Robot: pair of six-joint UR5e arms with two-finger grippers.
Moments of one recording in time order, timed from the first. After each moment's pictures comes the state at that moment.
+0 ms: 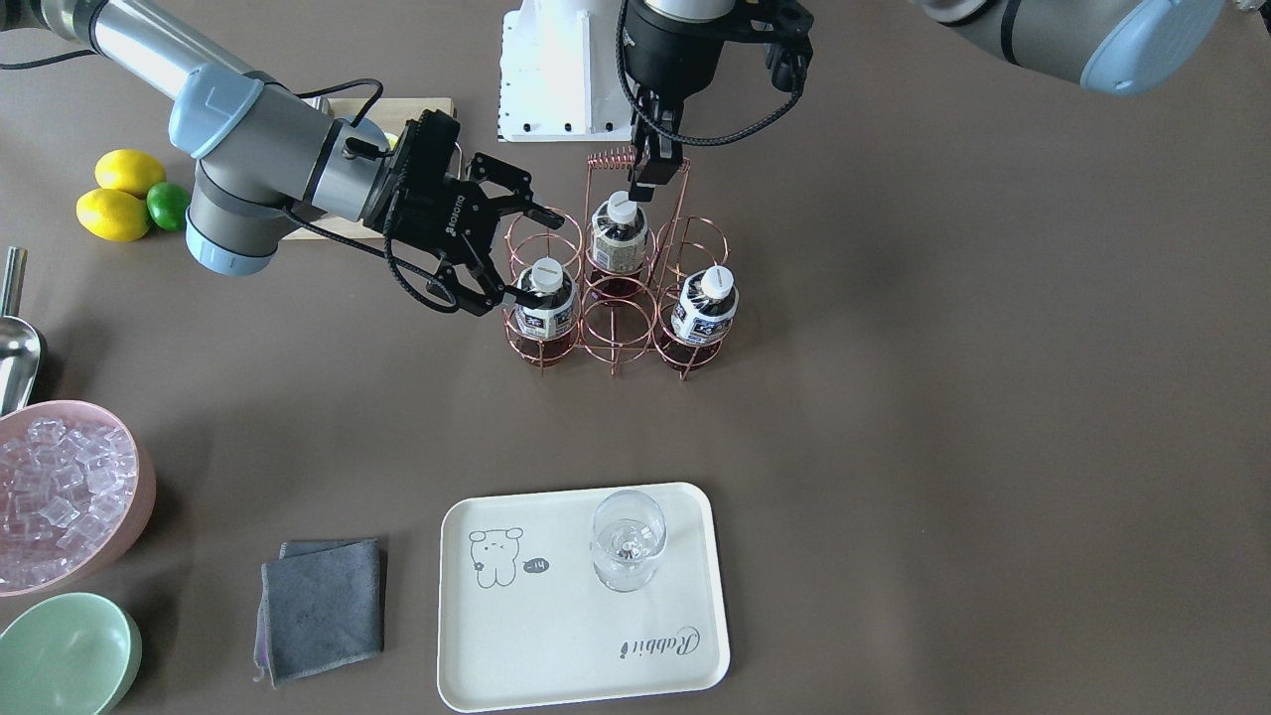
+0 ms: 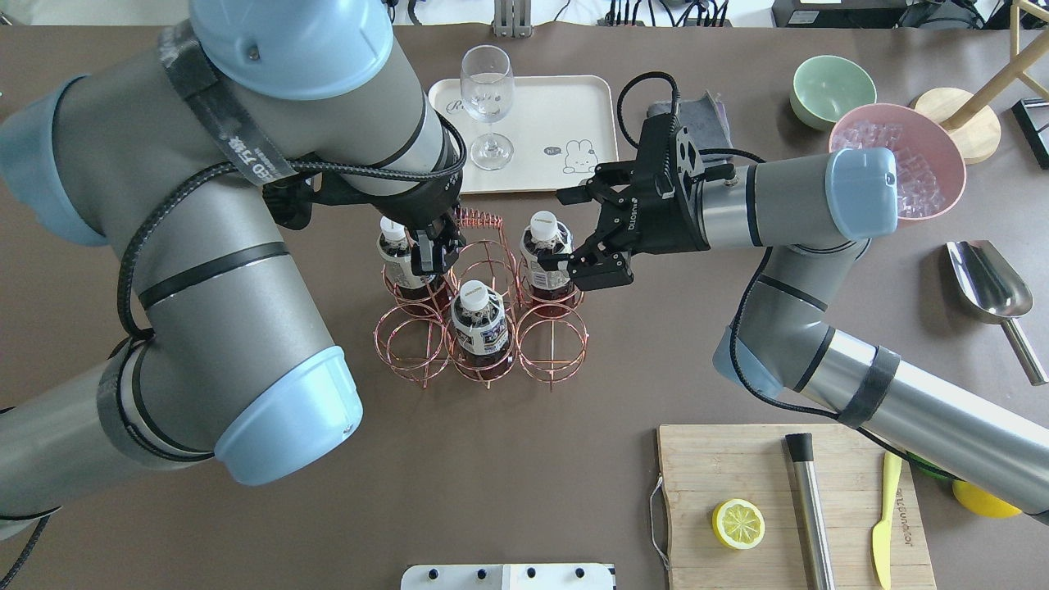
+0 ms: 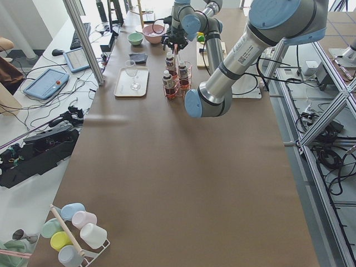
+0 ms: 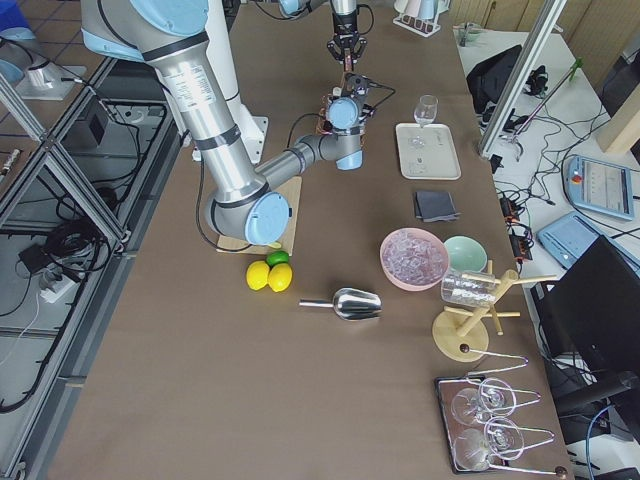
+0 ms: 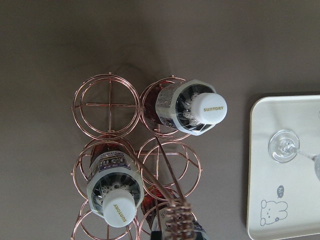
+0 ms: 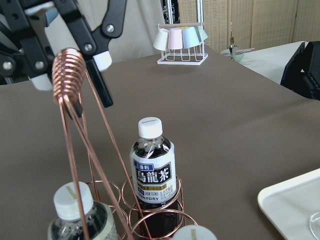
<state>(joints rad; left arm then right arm) -0.64 -2.45 -1.96 -1.20 -1.92 -2.75 0.66 -1.05 1.49 -0.18 2.03 0.39</state>
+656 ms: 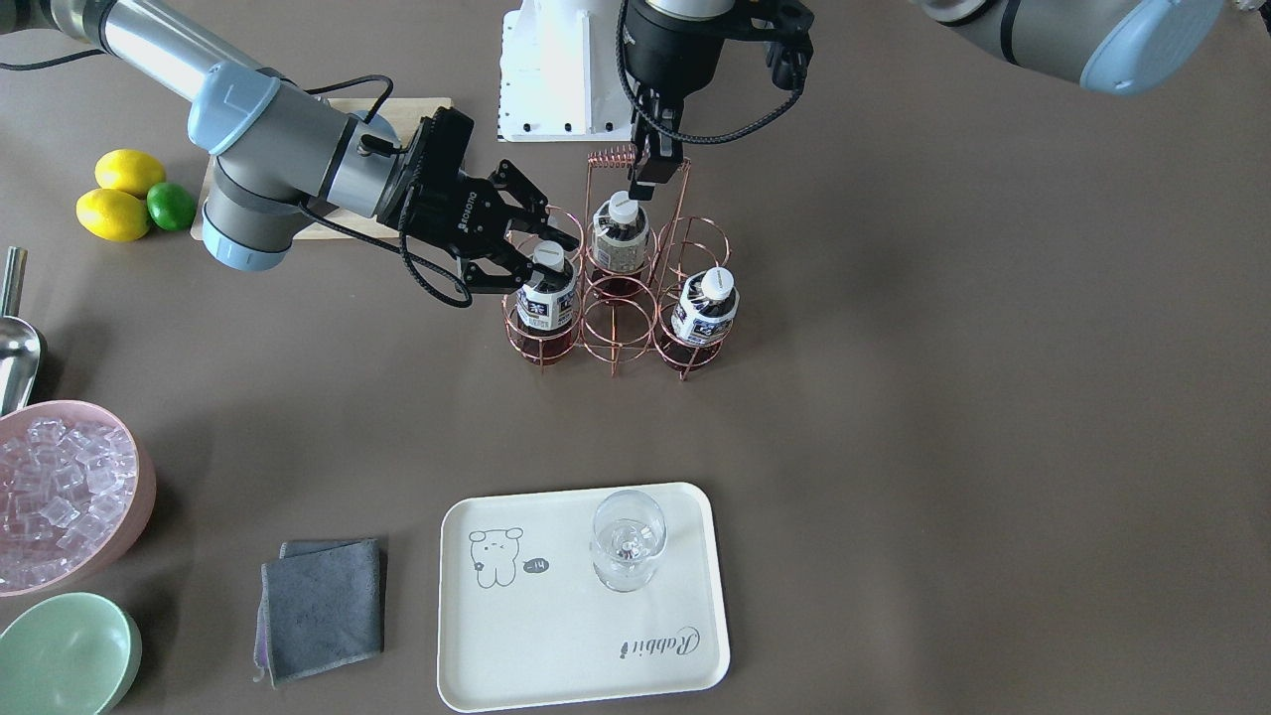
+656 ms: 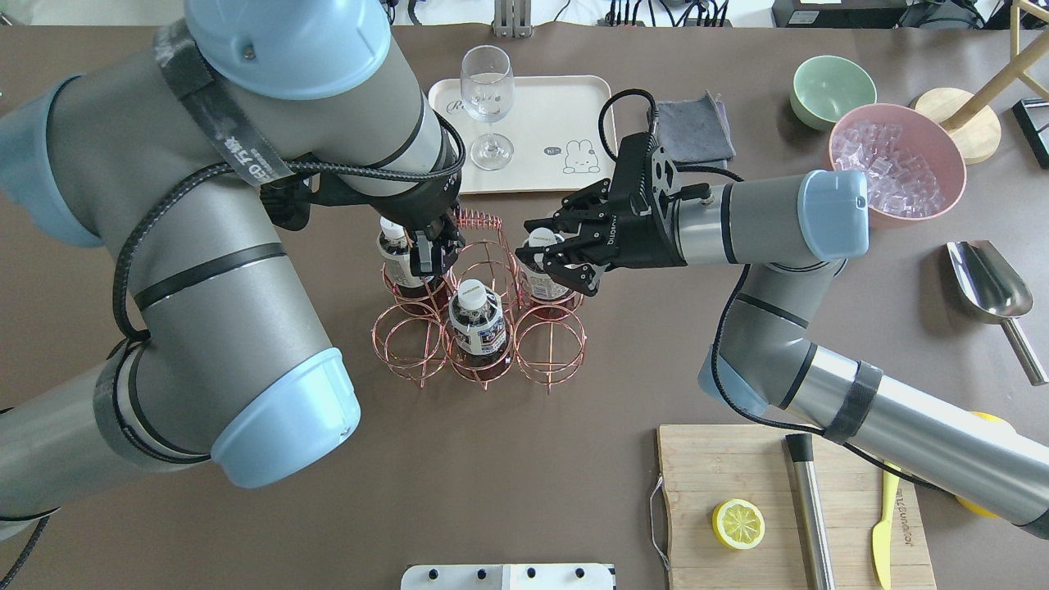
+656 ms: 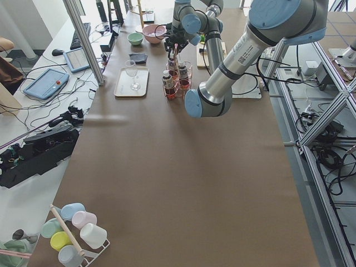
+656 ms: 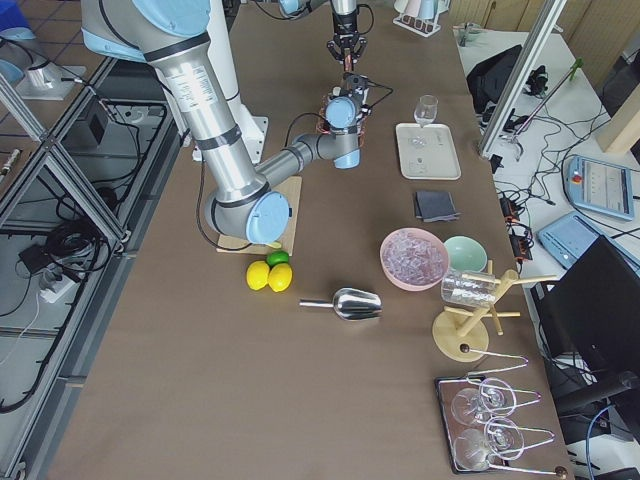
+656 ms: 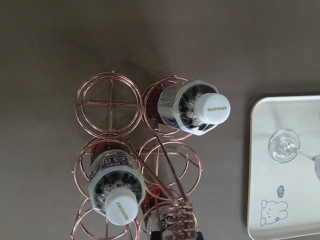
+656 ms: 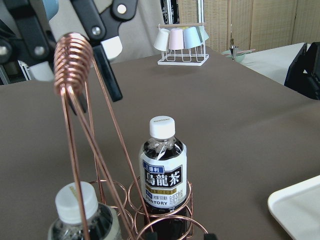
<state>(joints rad) -0.64 -2.45 -1.96 -1.19 -1.92 -2.75 0.64 -1.05 1.50 -0.19 2.01 0.39</state>
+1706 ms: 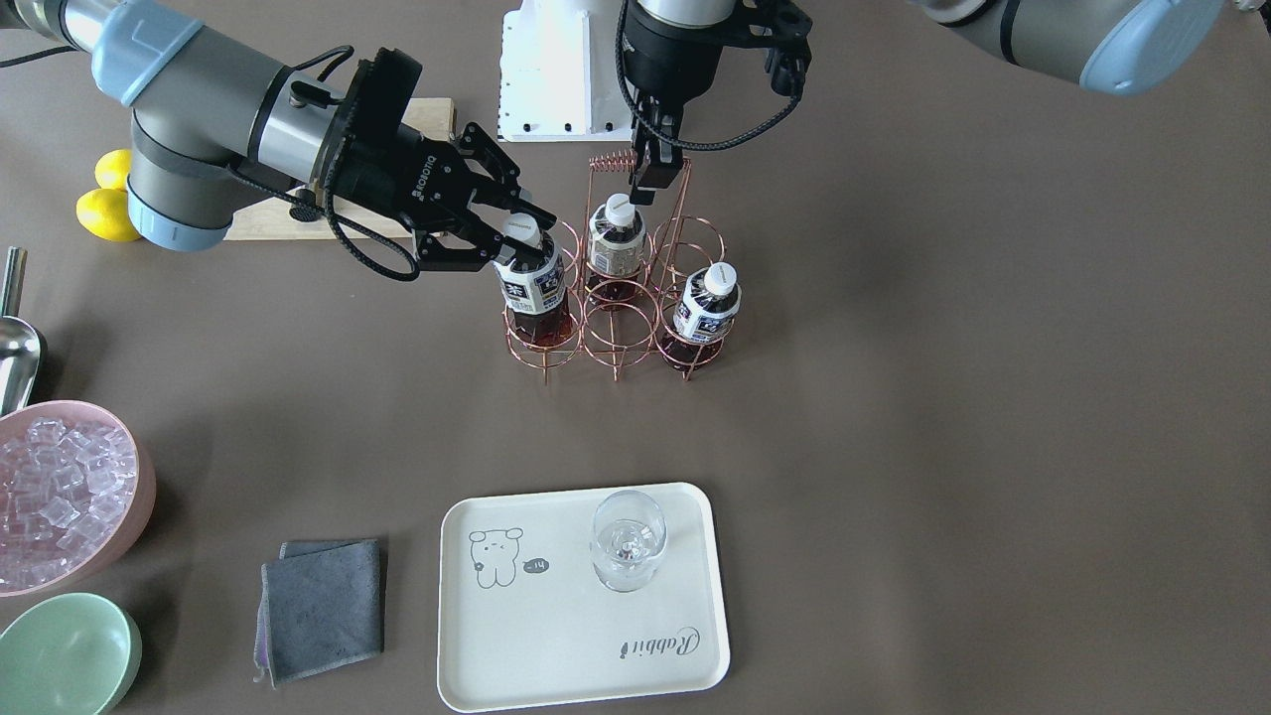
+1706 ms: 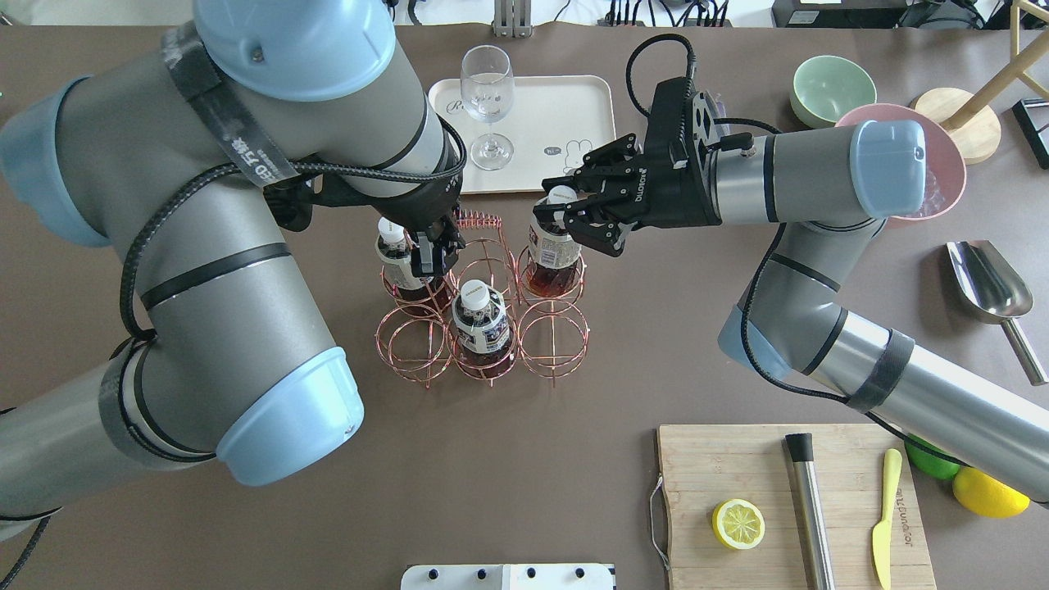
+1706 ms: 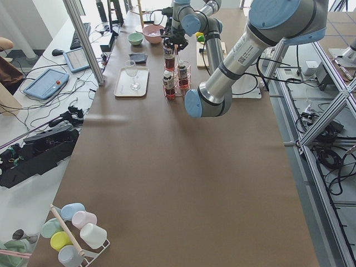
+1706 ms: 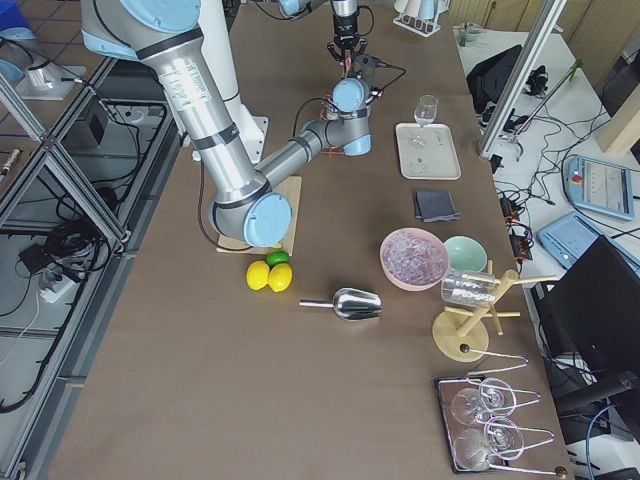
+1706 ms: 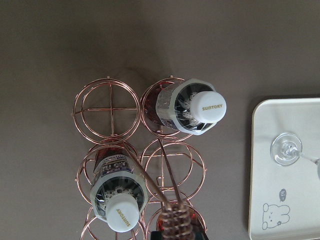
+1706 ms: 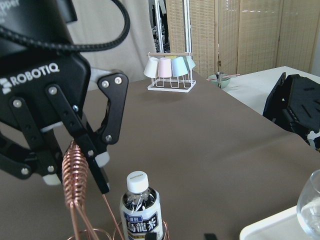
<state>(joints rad) -0.64 -2.45 -1.95 -1.19 -1.92 -2.75 0.75 -1.05 1.61 -0.26 2.07 0.44</state>
